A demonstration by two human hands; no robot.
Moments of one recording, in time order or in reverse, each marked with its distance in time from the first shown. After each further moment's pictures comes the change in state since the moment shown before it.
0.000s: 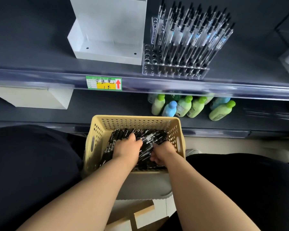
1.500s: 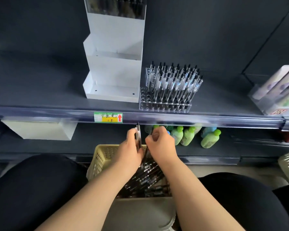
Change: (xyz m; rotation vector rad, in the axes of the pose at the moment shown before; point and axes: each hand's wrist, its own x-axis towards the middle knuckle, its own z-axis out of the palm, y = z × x) left_hand -0.048 0.003 -0.106 -0.729 0.410 -0.059; right_hand -0.110 -0.074 -0.028 -0.165 0.359 -0.849
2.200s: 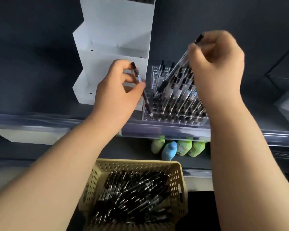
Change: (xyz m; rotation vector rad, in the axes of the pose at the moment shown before) left_hand 0.105 0.054 -0.095 -0.496 0.378 0.257; right_hand 0.100 -0.113 -0.101 0.206 0.513 -0.543
